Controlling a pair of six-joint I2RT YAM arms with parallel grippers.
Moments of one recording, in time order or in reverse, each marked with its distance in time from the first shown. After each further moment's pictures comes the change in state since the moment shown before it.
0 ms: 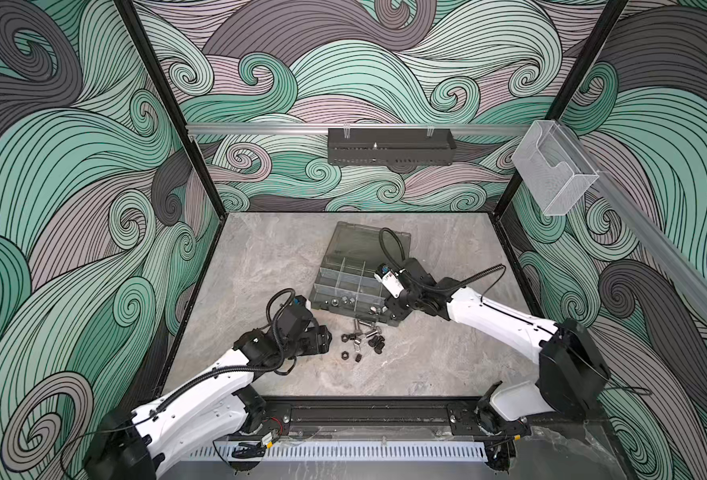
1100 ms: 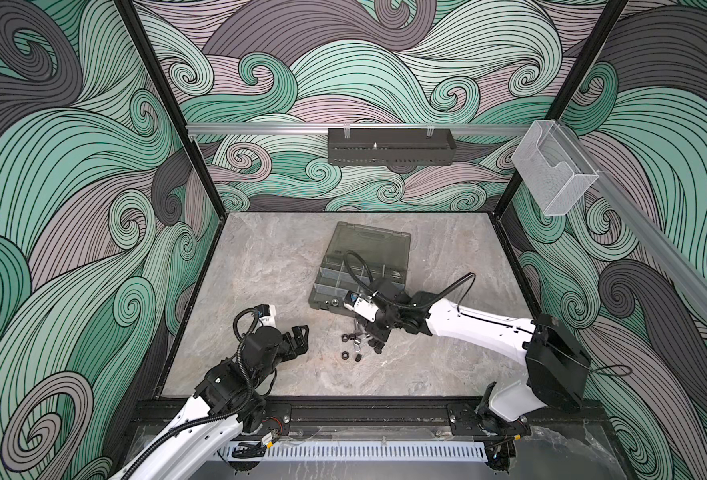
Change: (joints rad) left arm 0.074 -0.530 -0.183 -0.093 -0.237 -0.094; right arm 0.193 0.093 0.050 0.021 -0.053 -0.140
